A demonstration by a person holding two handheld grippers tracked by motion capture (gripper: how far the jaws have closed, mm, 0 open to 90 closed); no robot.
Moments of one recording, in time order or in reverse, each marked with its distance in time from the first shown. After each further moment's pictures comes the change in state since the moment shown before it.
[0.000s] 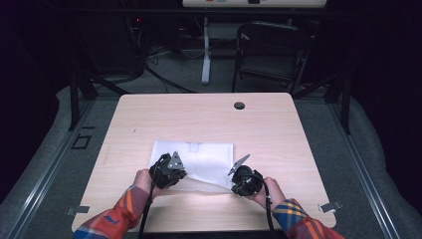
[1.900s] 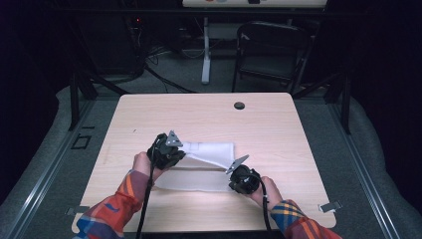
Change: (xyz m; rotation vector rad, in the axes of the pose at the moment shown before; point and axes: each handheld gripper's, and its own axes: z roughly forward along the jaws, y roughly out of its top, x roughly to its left) left arm 0.031 0.038 -0.024 -0.035 0.070 -0.104; right arm -0.004 0.002 0.013 -0.078 -0.034 -0.011
